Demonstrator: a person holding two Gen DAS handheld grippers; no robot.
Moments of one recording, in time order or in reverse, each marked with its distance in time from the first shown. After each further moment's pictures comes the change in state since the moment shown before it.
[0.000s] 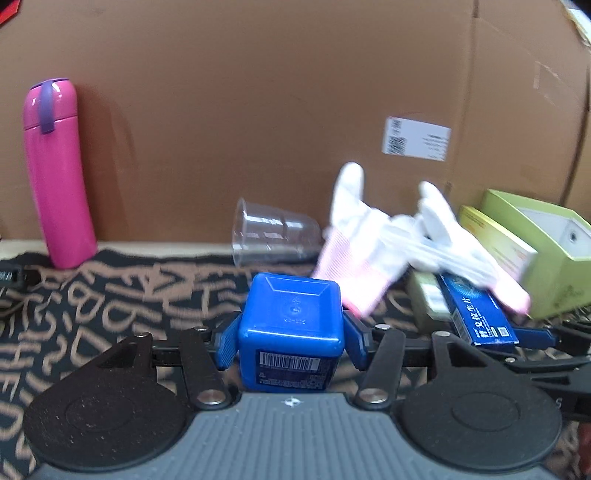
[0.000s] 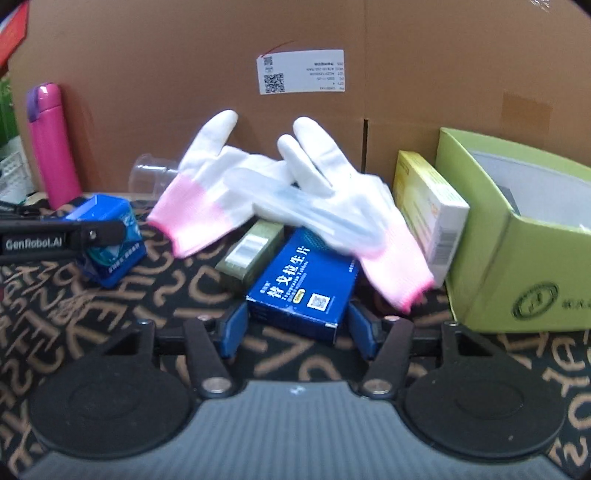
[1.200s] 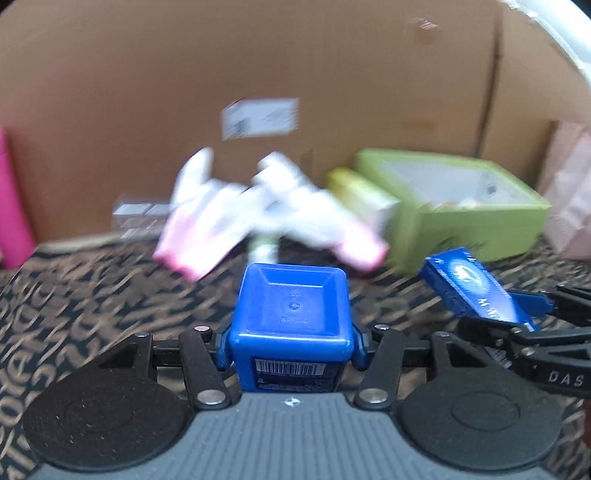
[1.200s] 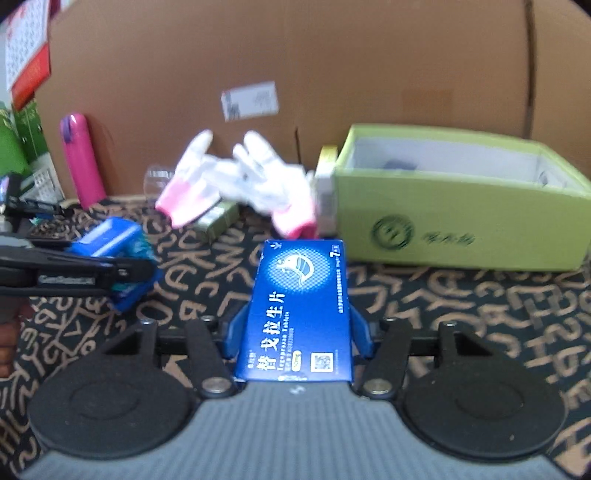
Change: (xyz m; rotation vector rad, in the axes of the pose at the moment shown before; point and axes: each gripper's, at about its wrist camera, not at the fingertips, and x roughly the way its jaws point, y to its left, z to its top) left arm -0.042 -0.130 -0.005 0.108 0.048 -0.119; right arm -0.116 -0.084 -0.033 0.029 -0.074 0.047
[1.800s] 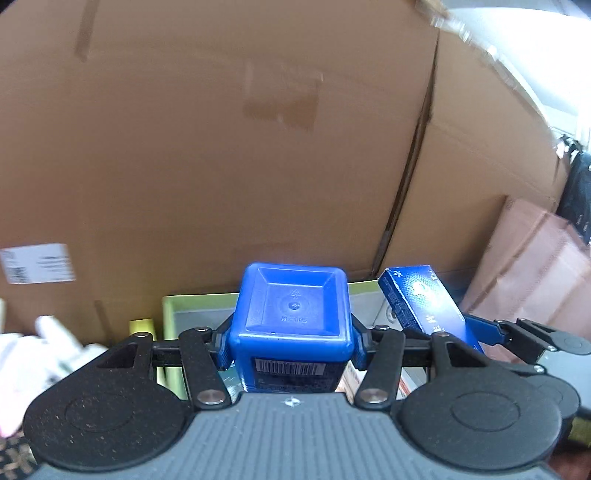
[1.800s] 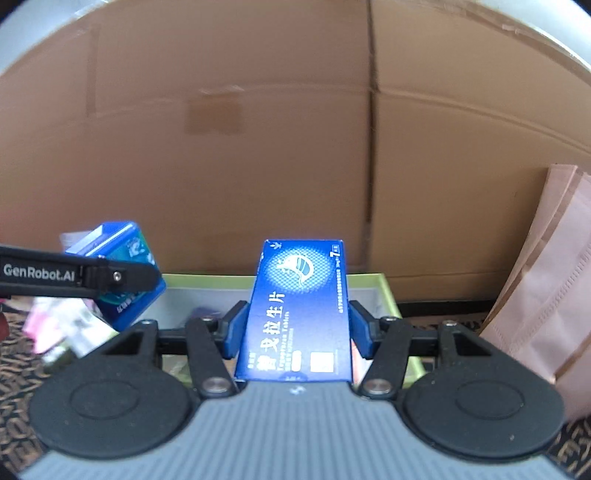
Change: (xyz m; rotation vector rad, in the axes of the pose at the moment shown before) left arm 0.105 -0.150 0.132 -0.034 -0.115 -0.175; right arm 0.003 -0.169 0.101 0.033 -0.180 -0.267
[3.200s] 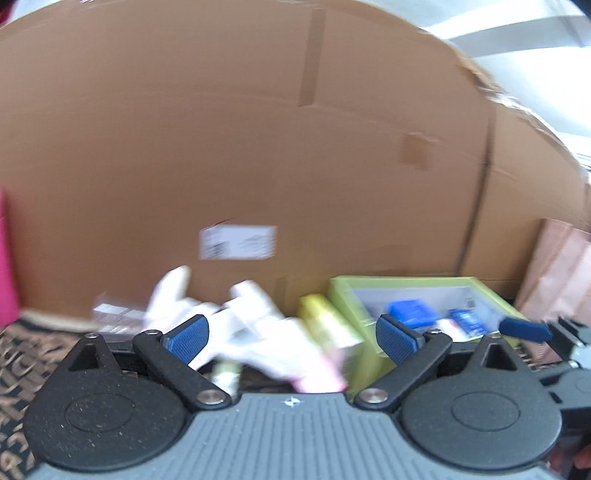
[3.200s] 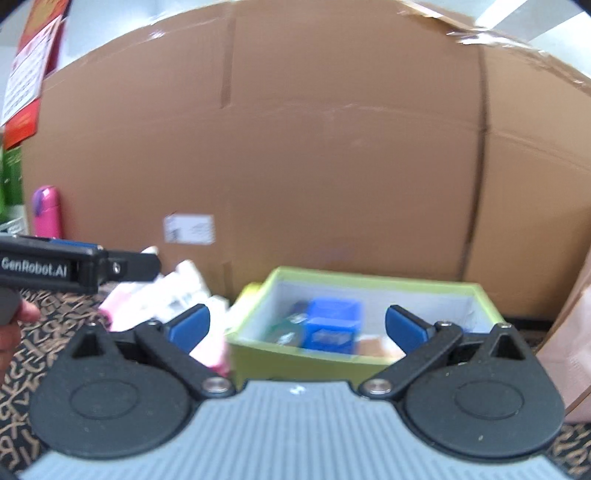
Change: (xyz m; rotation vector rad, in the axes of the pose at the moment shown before) left arm -0.152 0.129 -0.075 -0.049 -0.166 0.190; right arm -0.059 0.122 -0.044 -0.115 -0.071 0.185
